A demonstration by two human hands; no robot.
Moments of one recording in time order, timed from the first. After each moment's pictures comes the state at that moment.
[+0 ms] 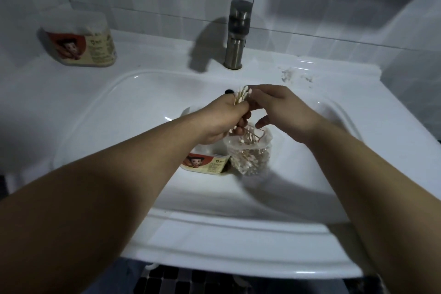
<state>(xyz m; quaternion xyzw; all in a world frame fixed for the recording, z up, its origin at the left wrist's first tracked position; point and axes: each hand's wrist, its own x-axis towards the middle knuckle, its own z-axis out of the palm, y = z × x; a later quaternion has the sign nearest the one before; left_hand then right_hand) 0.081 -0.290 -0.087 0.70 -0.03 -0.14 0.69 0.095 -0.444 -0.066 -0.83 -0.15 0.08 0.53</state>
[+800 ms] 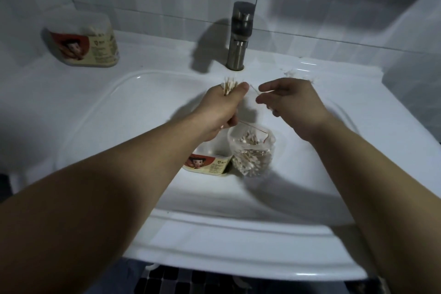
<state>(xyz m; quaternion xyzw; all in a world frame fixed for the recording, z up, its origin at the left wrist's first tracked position) 0.092 -0.284 -0.087 0.70 0.07 -0.02 0.71 0.100 -0.452 -0.060 -0.83 -0.06 -0.02 0.56</state>
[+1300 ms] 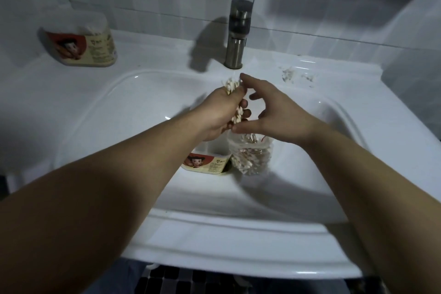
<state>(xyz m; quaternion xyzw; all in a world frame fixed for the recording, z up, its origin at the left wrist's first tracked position) 0.084 -0.289 -0.080 0.65 0.05 -0.10 0.75 0.087 -0.443 -0.068 -0.90 -0.24 0.03 0.36</state>
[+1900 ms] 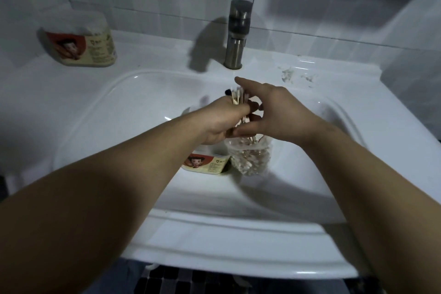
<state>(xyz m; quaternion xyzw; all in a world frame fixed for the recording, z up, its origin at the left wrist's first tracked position) 0.073 -0.292 -0.077 0.68 0.01 -0.17 0.72 0.093 -0.443 -0.064 -0.92 -0.30 -0.03 0.25</state>
